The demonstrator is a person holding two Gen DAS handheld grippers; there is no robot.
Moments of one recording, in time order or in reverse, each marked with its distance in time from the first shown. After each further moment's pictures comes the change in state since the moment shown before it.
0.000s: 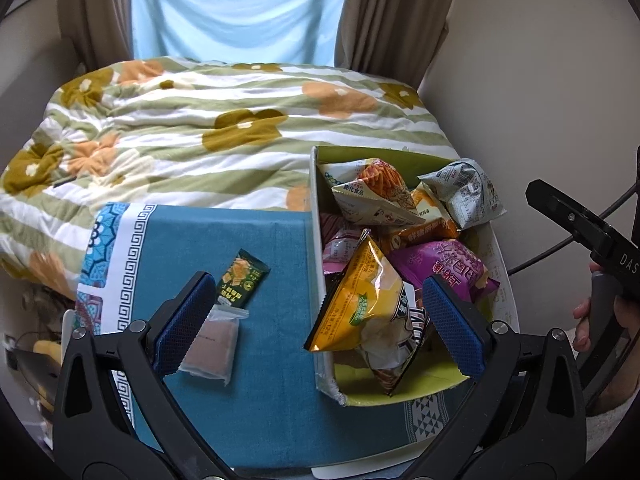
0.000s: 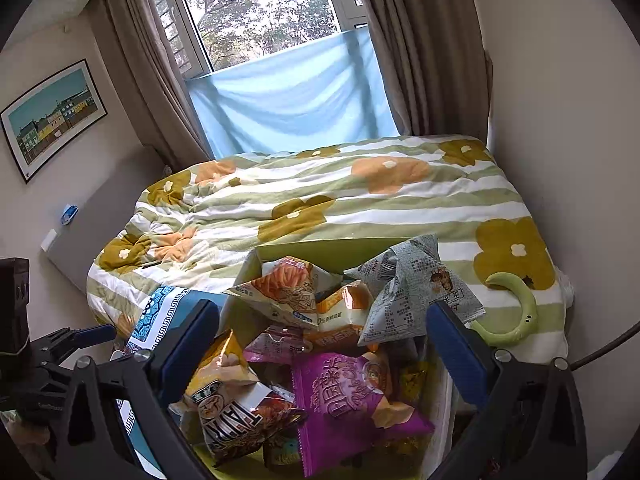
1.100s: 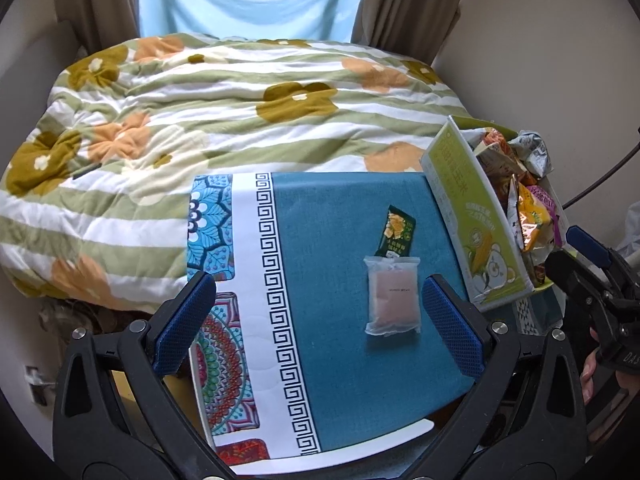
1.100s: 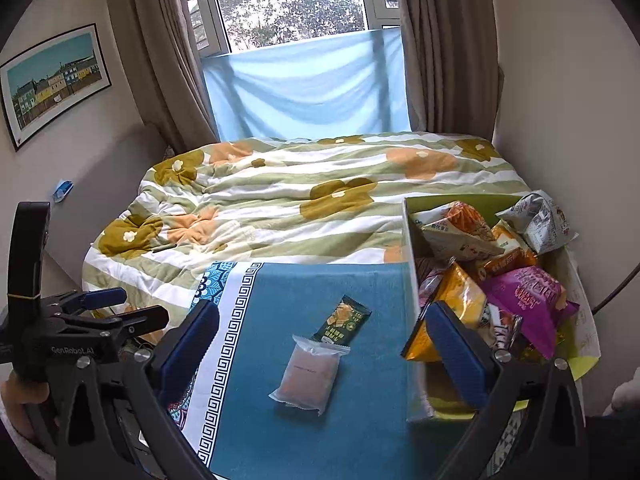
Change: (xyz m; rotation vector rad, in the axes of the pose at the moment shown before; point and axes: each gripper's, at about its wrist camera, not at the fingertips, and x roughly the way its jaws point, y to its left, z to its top) left arm -0.012 0.263 -0.020 0.071 0.106 -0.056; right arm 0.043 0.263 -0.080 0.014 0.034 -0.135
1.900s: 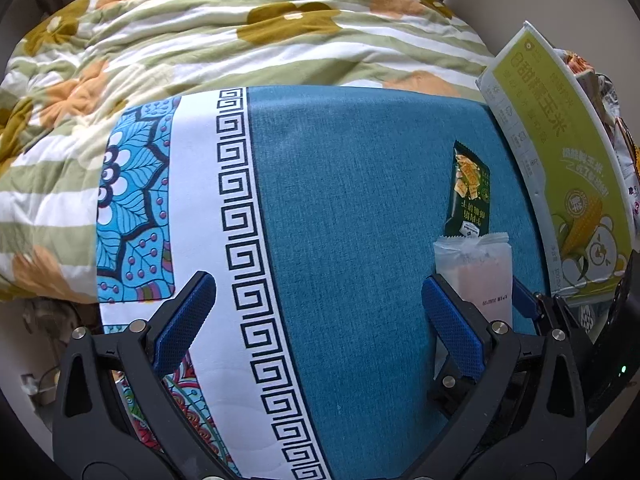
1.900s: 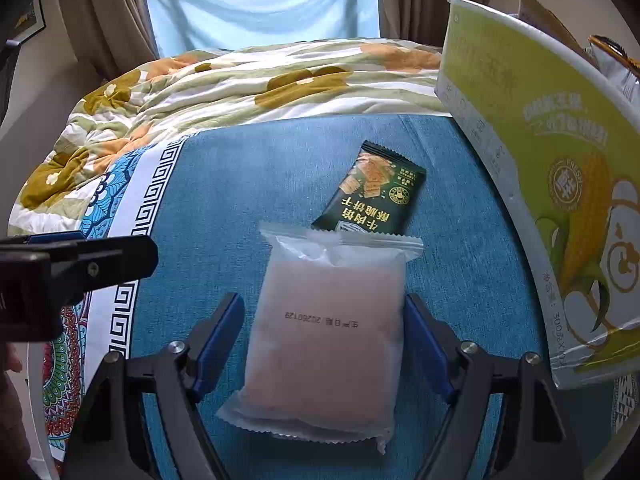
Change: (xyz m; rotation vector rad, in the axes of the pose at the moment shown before) left arm 0.188 0.010 -0.010 0.029 0.200 -0.024; right arm 0.200 0.016 -0.110 0.071 0.224 -0.192
